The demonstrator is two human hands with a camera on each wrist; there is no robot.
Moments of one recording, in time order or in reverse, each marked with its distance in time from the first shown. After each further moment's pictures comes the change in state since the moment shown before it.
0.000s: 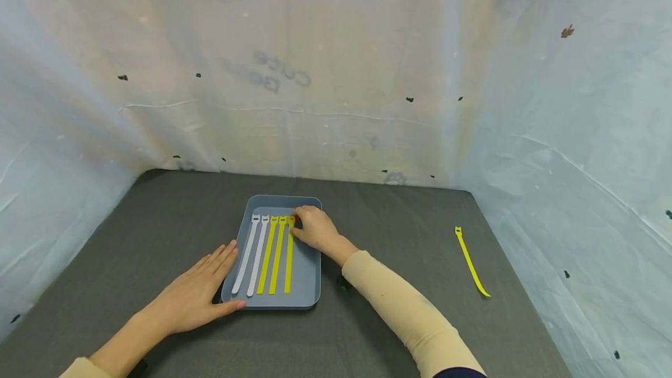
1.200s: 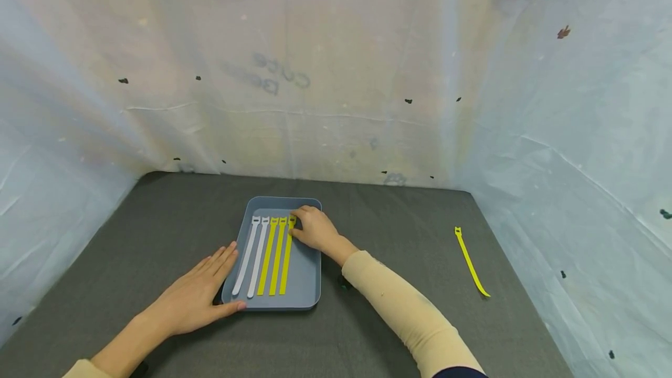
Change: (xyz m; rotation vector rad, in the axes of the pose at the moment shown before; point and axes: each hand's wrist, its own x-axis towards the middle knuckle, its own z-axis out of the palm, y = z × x) left_hand -0.001 0.002 -0.002 -0.004 -0.003 -0.008; right_hand 0.001 0.000 -0.002 -0.029 -0.022 0.013
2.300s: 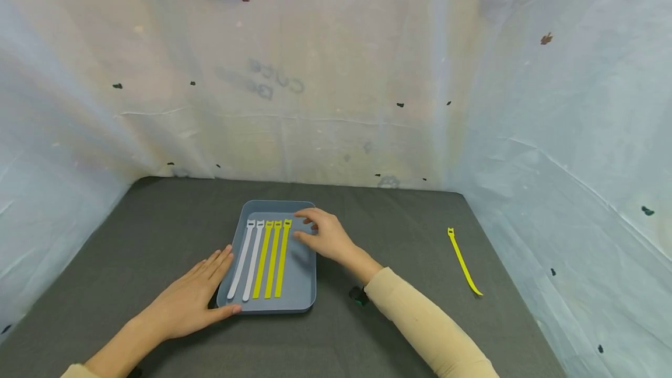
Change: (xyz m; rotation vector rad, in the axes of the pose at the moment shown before) left_hand 0.001 -0.003 -0.001 -0.011 0.017 0.022; right_hand -0.053 0.005 -0.043 0.477 0.129 -0.082
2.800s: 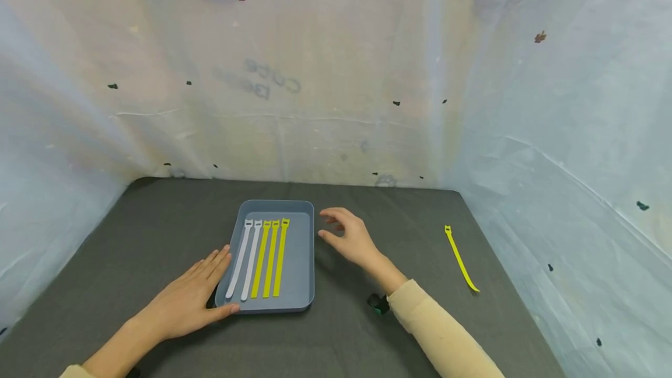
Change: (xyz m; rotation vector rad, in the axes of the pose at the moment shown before) left_hand 0.000 0.000 0.001 -0.012 -0.006 -0.003; right_hand -0.041 0.022 -0.029 0.051 0.153 -0.007
